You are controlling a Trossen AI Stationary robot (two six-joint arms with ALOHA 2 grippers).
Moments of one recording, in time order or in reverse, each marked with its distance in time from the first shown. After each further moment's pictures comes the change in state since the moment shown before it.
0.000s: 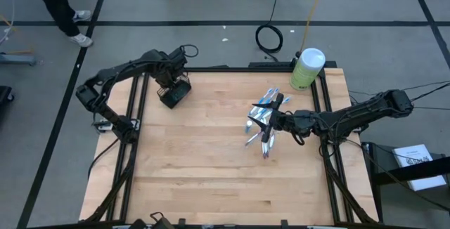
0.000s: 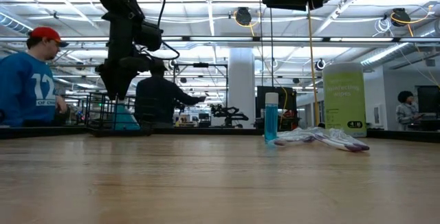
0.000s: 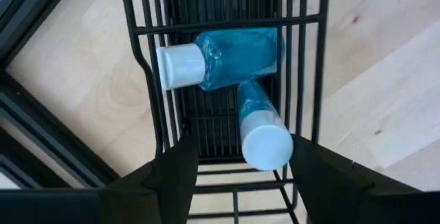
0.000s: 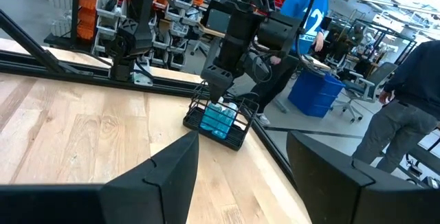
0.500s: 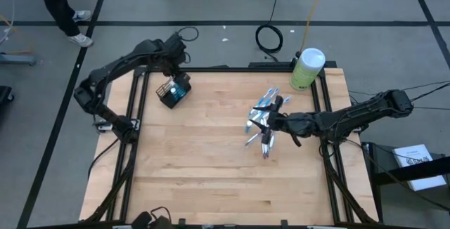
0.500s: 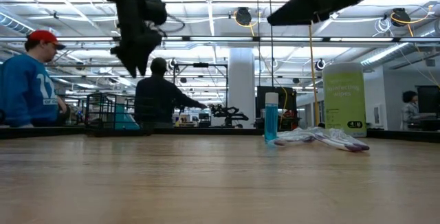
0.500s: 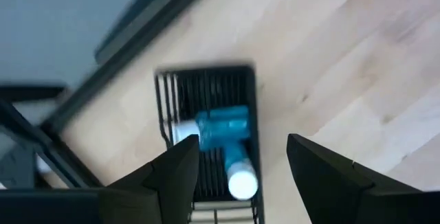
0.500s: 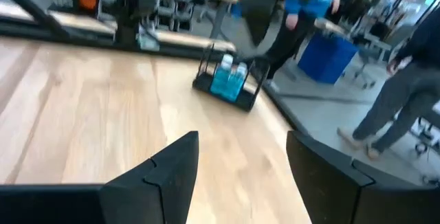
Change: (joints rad) left arm -0.009 -0.040 0.205 0.025 0.005 0.034; right arm 0.000 0.000 0.000 -0.182 0.000 0.136
